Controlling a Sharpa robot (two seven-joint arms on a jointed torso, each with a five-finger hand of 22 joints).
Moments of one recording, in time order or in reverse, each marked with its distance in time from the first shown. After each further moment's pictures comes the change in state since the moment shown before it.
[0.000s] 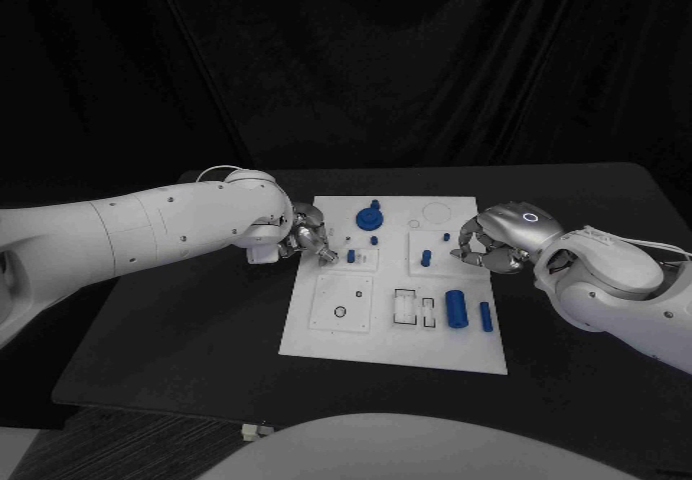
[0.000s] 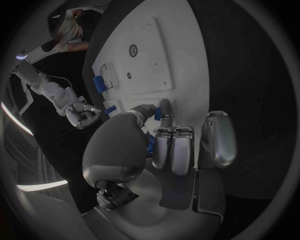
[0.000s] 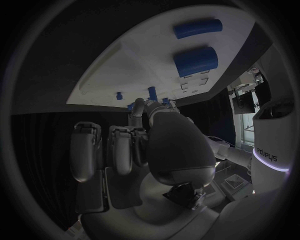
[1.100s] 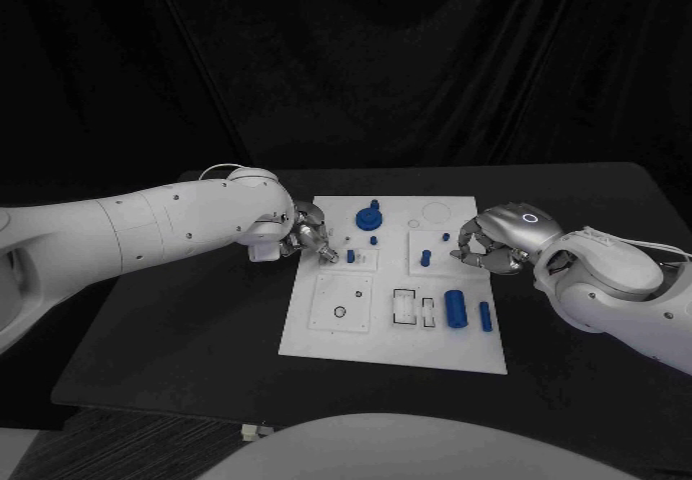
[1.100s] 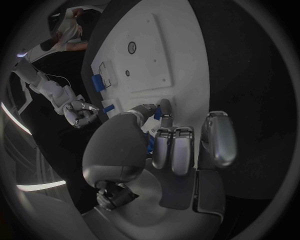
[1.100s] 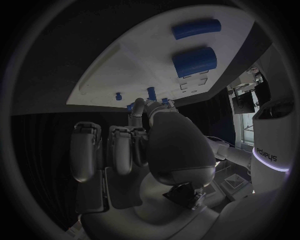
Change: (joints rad) left arm -0.001 0.023 0.002 -0.035 0.005 0.018 -0.004; left_hand 0.000 0.000 0.015 -0.015 -0.063 -0.006 0.006 -0.011 -0.001 0.005 0.005 0.000 0.000 0.003 0.003 0.000 0.000 0.000 0.000 0.000 0.000 0.000; right arm -0.002 -0.003 0.000 0.005 0.000 -0.001 0.000; right_hand 0.000 0.000 0.000 0.000 0.000 0.000 0.000 0.000 0.000 0.000 0.000 0.000 0.000 0.000 0.000 0.000 0.000 0.000 0.000 0.000 0.000 0.000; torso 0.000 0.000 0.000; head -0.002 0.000
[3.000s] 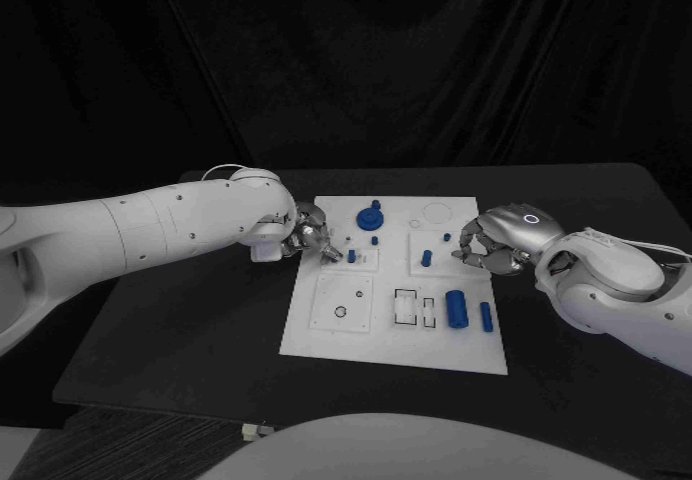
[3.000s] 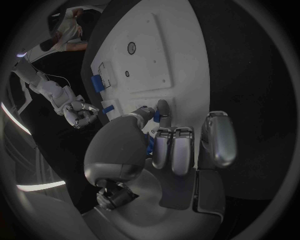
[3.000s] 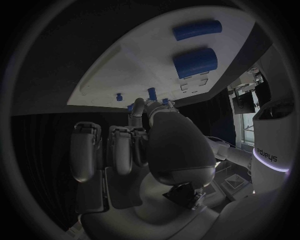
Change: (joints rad) left arm -0.002 0.006 -0.002 -0.005 0.001 0.001 -0.002; left_hand -0.077 0.026 -0.048 0.078 -0.062 0.013 -0.014 0.048 0.101 0.000 0.000 0.000 0.000 0.000 0.000 0.000 0.000 0.000 0.000 0.000 0.000 0.000; right arm -0.002 0.002 0.000 -0.006 0.000 0.001 -0.001; right_hand 0.000 0.000 0.000 0.000 0.000 0.000 0.000 0.000 0.000 0.000 0.000 0.000 0.000 0.000 0.000 0.000 0.000 0.000 0.000 0.000 0.000 0.000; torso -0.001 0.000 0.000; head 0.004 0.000
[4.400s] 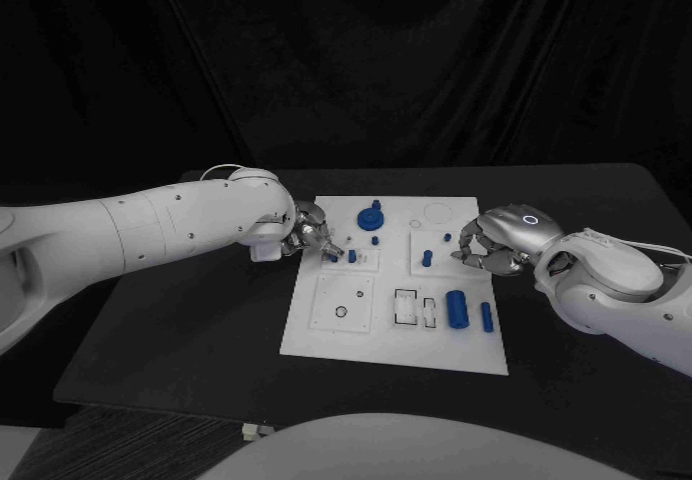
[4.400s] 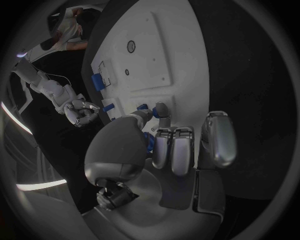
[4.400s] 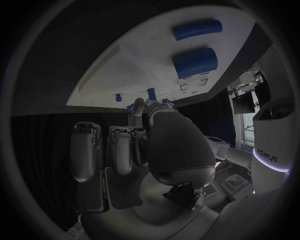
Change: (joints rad) left arm 0.000 -0.005 0.000 0.000 0.000 -0.016 0.017; left_hand 0.010 0.007 -0.076 0.039 0.110 -0.036 -0.021 0.063 0.145 -0.005 -0.005 0.000 0.000 0.003 -0.004 0.001 0.000 0.000 0.000 0.000 0.000 0.000; right arm -0.002 0.003 0.000 -0.001 0.000 0.002 0.000; right_hand 0.000 0.000 0.000 0.000 0.000 0.000 0.000 0.000 0.000 0.000 0.000 0.000 0.000 0.000 0.000 0.000 0.000 0.000 0.000 0.000 0.000 0.000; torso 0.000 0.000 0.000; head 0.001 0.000
